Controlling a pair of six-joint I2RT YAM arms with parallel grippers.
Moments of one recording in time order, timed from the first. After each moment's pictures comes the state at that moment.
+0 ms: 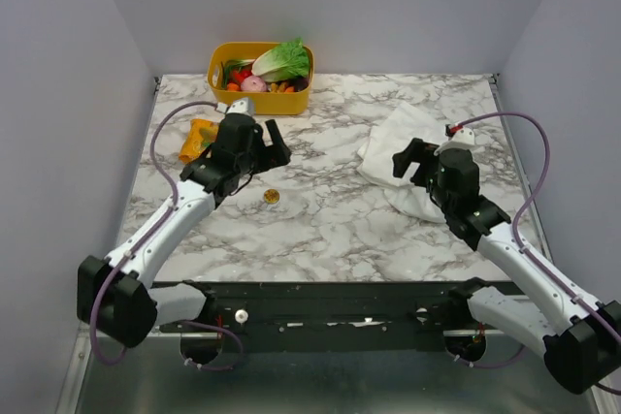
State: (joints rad) left arm -0.43 1.18 1.00 -0.41 -0.08 -0.62; right arm 0.44 0.93 0.68 -0.08 0.30 0.44
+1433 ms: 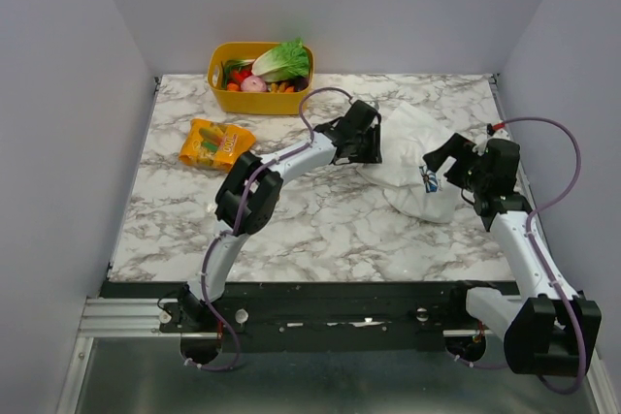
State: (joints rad) left arm -0.75 2.27 1.87 -0.36 0.10 -0.60; right arm -0.07 1.03 0.67 -0.14 -0.21 0.49
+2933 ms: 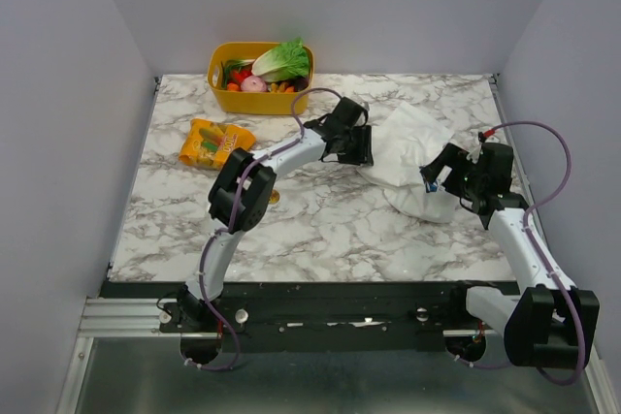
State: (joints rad) left arm -0.69 2.25 1.82 -0.39 0.22 -0.57; right arm -0.07 1.07 0.66 -0.23 -0.21 0.43
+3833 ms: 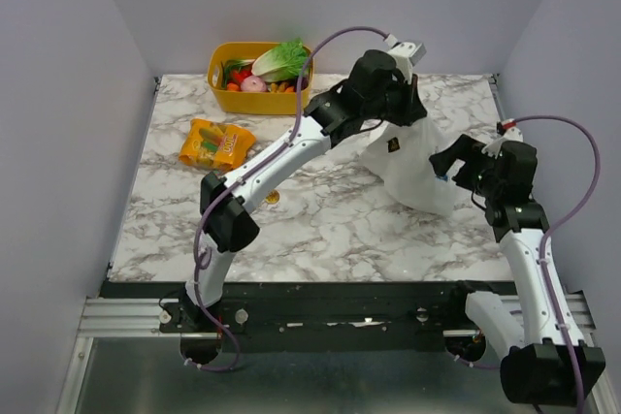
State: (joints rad) left arm -0.85 2.10 2.22 -0.45 0.22 -0.44; right arm -0.07 0.87 0.75 -0.35 -0.22 0.41
